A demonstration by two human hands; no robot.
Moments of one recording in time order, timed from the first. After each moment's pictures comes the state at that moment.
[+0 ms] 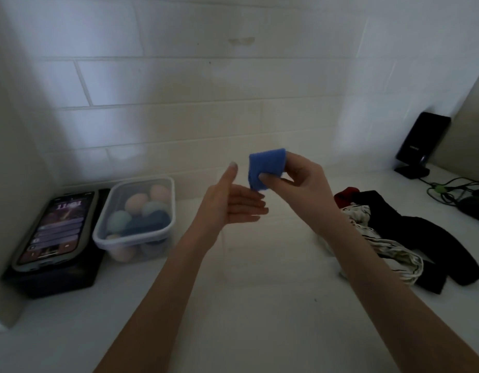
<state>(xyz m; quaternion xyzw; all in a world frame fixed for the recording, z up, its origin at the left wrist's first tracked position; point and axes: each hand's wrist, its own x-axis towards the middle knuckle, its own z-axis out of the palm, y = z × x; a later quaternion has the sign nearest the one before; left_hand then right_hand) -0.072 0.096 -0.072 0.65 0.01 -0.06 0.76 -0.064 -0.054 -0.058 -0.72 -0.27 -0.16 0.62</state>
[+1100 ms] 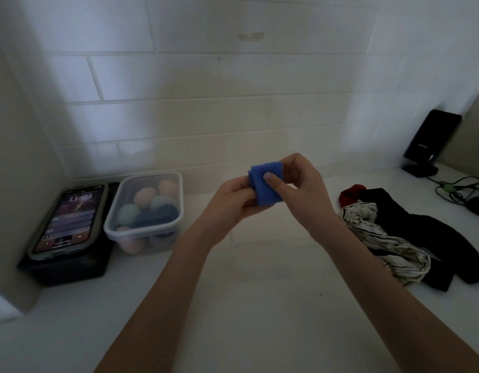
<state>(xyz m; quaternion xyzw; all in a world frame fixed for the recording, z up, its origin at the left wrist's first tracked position) -0.072 0.098 -0.084 0.63 -0.13 -0.04 0.76 -0.065 -0.043 -0.072 -0.76 -0.18 -0.19 0.59</state>
